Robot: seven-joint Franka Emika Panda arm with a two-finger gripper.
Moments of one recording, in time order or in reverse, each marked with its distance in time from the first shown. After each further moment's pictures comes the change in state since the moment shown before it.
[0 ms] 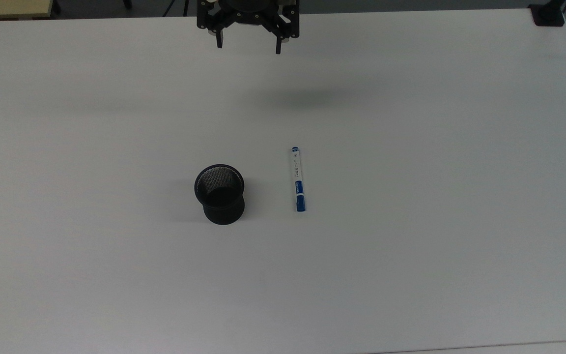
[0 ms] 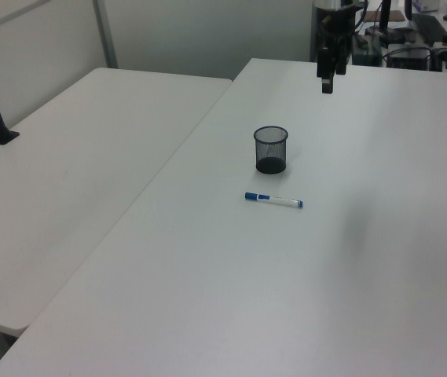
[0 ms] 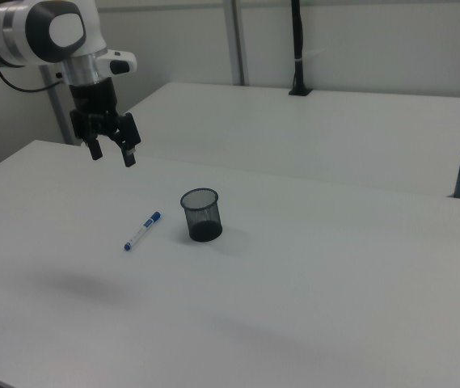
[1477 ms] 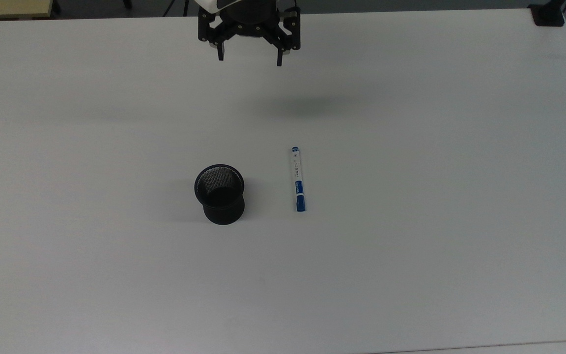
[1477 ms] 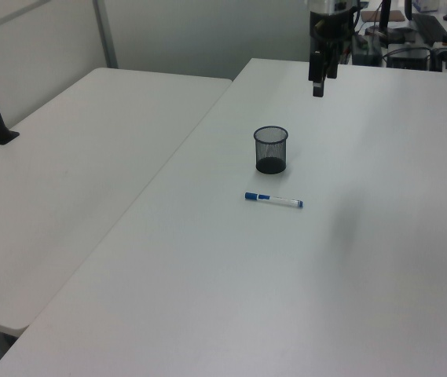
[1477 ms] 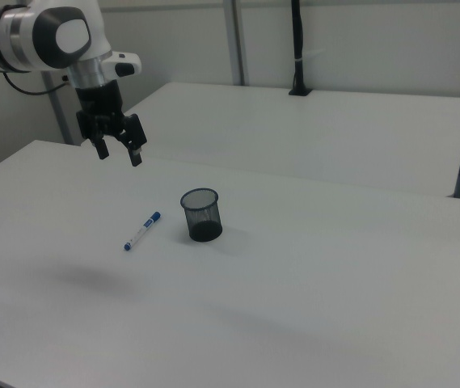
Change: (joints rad) arm 0.001 0.027 0.000 -0.001 0.000 0.070 -0.002
